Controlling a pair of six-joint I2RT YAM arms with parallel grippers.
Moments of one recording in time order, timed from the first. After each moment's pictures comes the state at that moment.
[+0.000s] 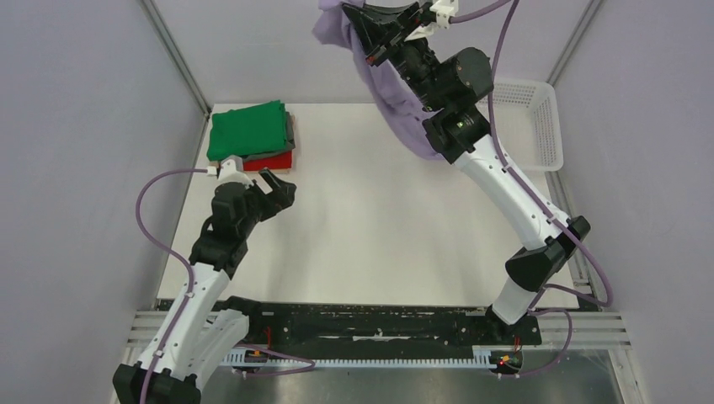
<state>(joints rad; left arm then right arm) -0.21 0.76 0.65 -0.28 -0.06 -0.63 0.64 1.72 2.00 0.37 -0.14 0.04</state>
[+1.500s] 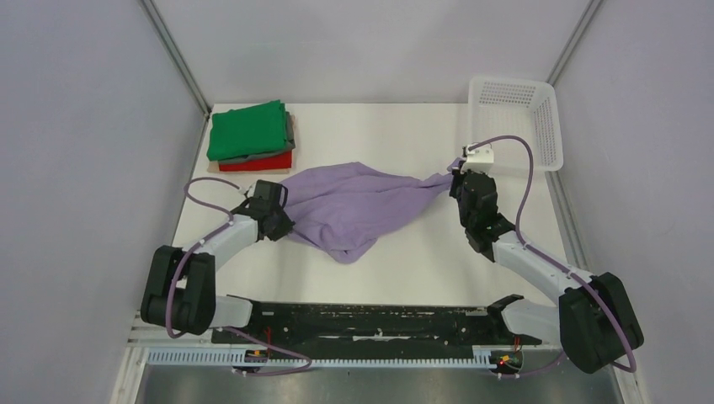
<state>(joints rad) -0.21 1.32 0.62 -0.33 -0.13 -0.77 0.41 1.16 0.55 0.39 0.50 0.07</state>
